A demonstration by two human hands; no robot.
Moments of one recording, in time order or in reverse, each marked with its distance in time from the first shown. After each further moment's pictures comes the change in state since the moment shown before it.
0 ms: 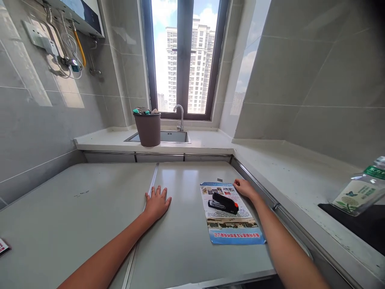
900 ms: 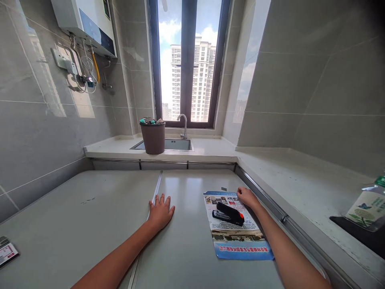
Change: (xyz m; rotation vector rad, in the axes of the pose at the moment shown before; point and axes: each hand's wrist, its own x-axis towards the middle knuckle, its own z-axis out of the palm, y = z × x) left_hand -0.004 0.004 -0.007 0.024 -0.009 -0.013; right_hand 0.016 0.007 0.027 -0.120 -0.002 0.049
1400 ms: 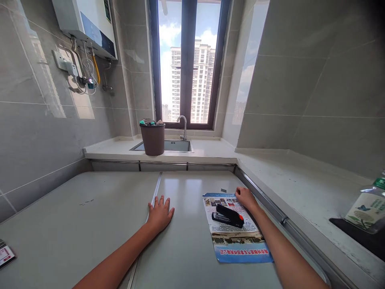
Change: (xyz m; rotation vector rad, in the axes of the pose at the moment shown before) left_hand 0.003 -0.002 0.008 -0.004 0.018 0.001; right_hand -0.004 -0.008 -0.001 0.019 0.146 -0.085
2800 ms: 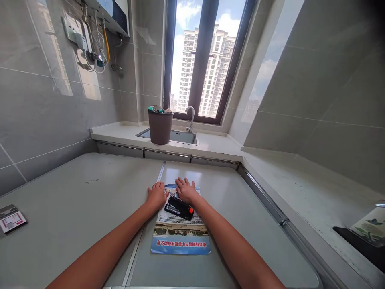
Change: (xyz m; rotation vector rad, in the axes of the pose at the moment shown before) left_hand 0.009 -0.017 -0.019 -0.188 0.046 -0.095; right_hand -0.039 -0.284 0.080 0.131 -0.421 -0.528
